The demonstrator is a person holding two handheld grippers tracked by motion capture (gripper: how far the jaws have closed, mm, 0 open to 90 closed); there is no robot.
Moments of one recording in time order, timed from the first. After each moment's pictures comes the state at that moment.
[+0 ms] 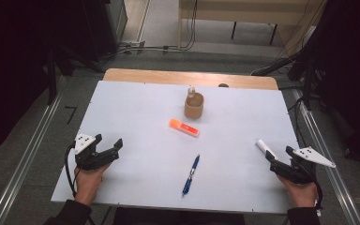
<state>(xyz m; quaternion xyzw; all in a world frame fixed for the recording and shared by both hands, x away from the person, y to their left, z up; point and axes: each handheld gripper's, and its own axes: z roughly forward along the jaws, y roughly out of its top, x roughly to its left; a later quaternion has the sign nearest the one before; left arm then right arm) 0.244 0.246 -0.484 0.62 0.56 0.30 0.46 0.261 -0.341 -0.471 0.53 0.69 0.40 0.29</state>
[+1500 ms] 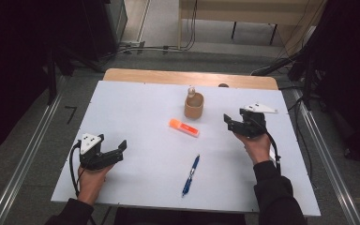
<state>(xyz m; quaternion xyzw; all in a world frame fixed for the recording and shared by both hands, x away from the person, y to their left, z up) 0.248 0.236 -0.485 0.63 0.55 0.29 0.45 0.377 -0.221 -0.437 0.46 0.74 0.42 0.25</state>
